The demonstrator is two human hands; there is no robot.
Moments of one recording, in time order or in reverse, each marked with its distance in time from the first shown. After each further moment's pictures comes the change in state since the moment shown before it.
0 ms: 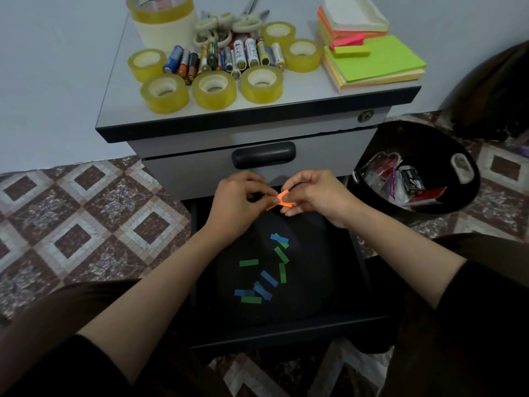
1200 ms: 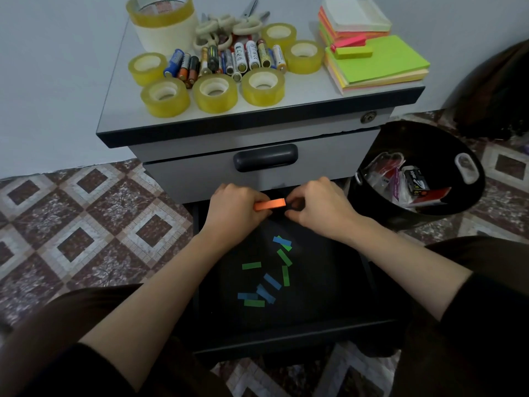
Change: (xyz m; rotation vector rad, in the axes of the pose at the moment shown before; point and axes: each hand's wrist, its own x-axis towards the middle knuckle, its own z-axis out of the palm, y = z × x) left_hand 0.001 0.005 -0.008 0.417 -0.235 -0.070; right_hand -0.004 0.006 0.007 -1.157 0.150 -0.328
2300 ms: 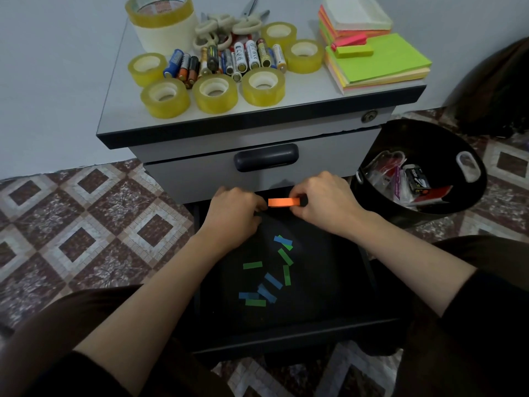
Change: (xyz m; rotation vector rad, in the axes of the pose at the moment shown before) left_hand 0.002 0.000 -0.003 0.253 -0.142 0.037; right_hand 0.005 0.005 -0.004 -0.159 0.002 -0.058
